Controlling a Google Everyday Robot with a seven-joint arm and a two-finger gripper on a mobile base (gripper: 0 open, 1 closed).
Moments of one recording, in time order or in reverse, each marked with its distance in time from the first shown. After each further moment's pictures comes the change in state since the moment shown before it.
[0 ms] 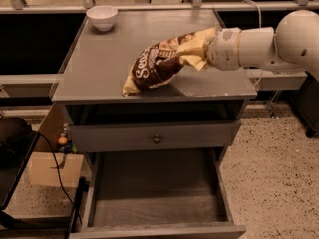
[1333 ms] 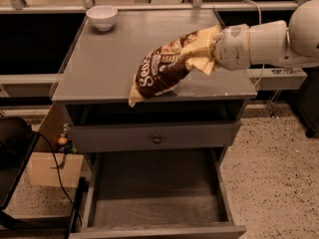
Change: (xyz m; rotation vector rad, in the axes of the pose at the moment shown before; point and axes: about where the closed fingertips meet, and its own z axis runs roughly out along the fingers) arm -0.024 -0.012 -0.023 -0.026 -0.082 0.028
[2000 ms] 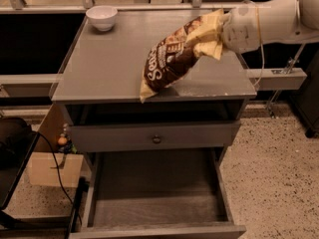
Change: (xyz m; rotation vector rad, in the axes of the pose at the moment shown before) arm 0.021 -0.021 -0.014 -0.034 -0.071 0.002
